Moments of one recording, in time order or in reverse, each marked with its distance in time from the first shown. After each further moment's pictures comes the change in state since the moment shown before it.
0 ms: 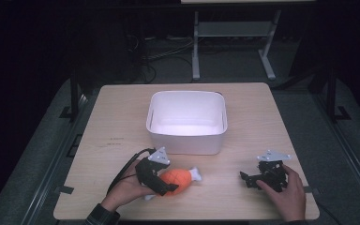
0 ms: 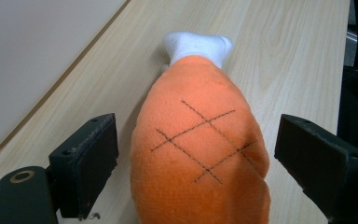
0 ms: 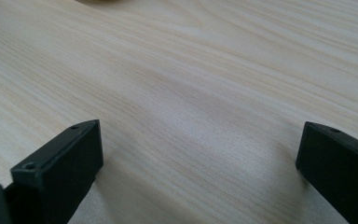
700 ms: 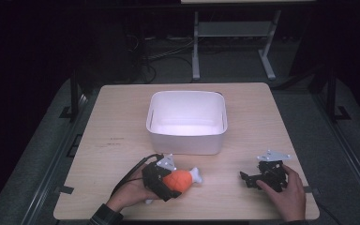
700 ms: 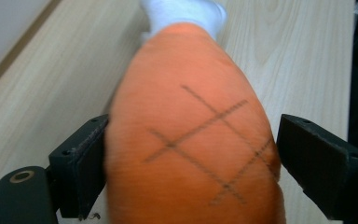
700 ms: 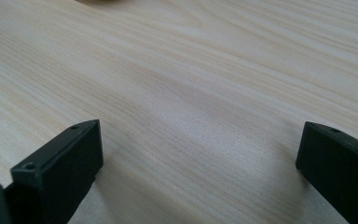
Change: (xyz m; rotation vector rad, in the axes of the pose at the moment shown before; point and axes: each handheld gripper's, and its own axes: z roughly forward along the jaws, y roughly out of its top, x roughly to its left) left arm -0.006 -0.004 0.026 0.099 -0.035 0.064; right arm 0.000 0.000 0.000 0.000 0.000 0.000
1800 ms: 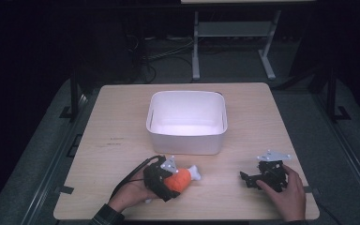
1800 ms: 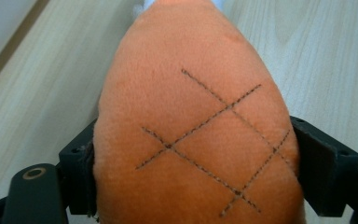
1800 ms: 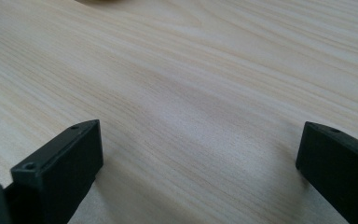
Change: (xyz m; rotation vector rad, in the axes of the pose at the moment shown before) left arm 0.002 -0.001 0.003 0.043 0.036 0.020; right arm 0.000 0.000 0.000 0.000 0.000 0.000
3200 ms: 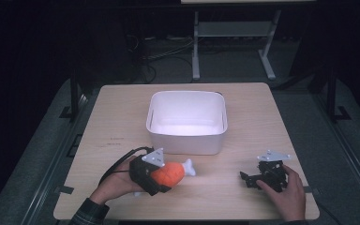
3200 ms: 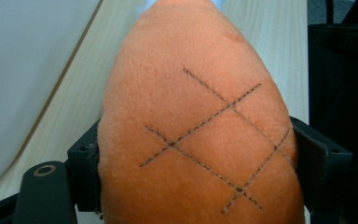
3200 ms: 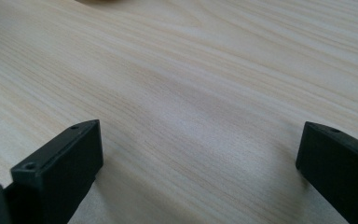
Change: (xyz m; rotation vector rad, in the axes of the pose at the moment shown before) left arm 0.009 0.001 -0.056 -0.082 -0.071 0.114; right arm 0.000 0.000 0.000 0.000 0.000 0.000
